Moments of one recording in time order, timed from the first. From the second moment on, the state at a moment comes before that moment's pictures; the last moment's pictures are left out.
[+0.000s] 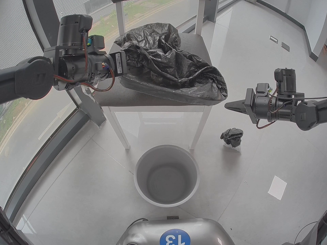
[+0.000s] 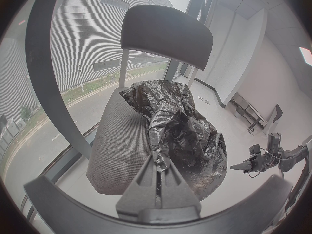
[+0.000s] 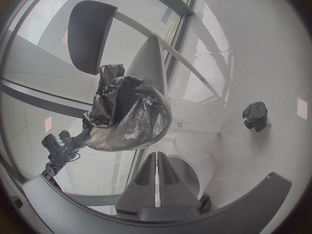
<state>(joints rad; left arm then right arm) -0.44 1.80 -1.60 0.03 0.05 -0.18 0.20 1.88 -1.19 -0.31 0.60 0.67</state>
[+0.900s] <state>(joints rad) -0.45 1.73 -1.53 0.03 0.06 -0.18 0.16 1.72 -1.14 -0.26 0.60 0.66</state>
